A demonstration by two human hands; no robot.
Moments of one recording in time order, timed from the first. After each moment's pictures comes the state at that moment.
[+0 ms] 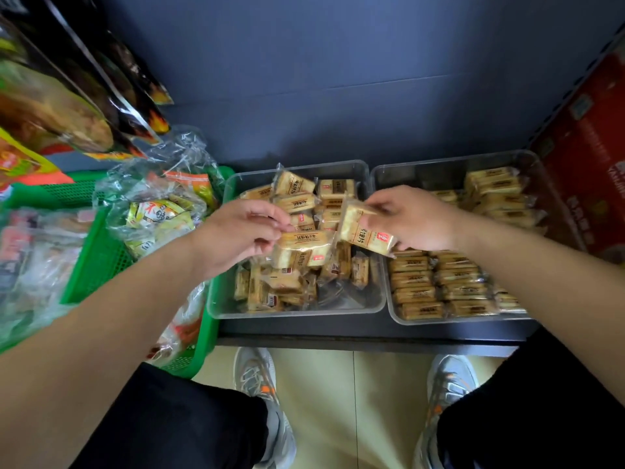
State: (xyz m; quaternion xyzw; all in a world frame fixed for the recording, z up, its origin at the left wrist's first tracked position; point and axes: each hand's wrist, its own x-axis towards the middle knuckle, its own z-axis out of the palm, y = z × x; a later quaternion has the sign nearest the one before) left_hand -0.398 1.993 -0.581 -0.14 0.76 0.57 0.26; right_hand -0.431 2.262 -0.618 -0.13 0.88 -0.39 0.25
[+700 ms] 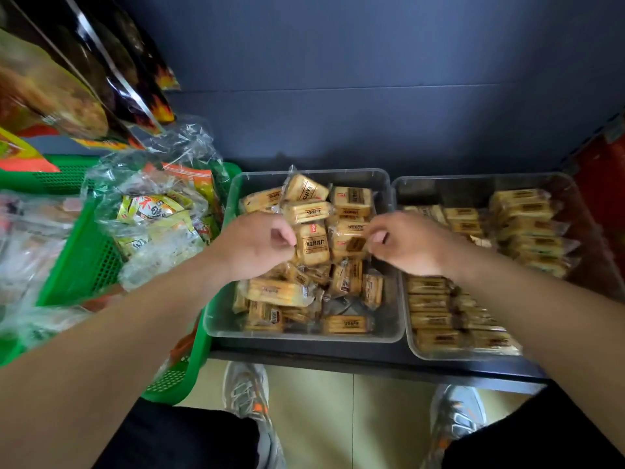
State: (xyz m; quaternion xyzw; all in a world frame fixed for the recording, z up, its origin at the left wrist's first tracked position) left_hand -0.428 1.975 -0.629 0.03 0.95 0.23 0.22; right_hand -0.454 2.231 -0.659 -0.17 0.93 -0.22 0.24
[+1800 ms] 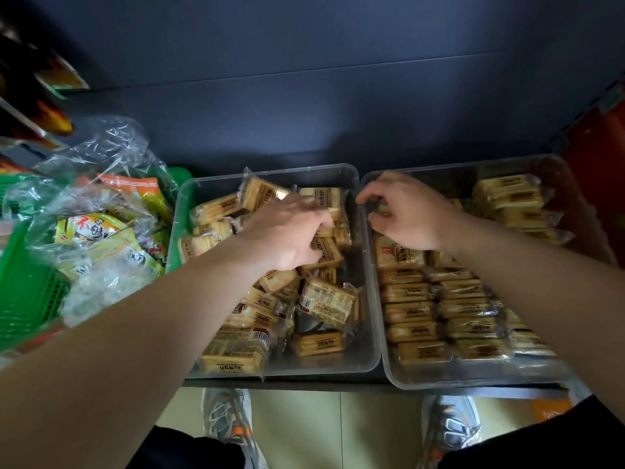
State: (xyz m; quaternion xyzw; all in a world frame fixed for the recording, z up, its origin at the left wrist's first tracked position) left_hand -0.502 2.062 -0.676 0.23 0.95 -0.03 0.23; right_hand -0.514 2.278 -0.685 -0.16 0.95 -0.23 0.15
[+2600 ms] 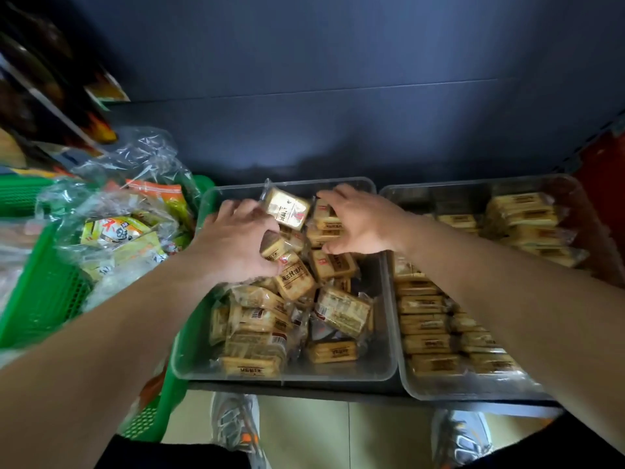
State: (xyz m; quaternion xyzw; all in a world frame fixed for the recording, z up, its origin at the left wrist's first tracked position) left_hand -0.487 1.986 -0.654 0.08 0.96 -0.04 0.26; right_hand -0.531 2.202 -0.684 -0.25 0.94 -0.12 0.22
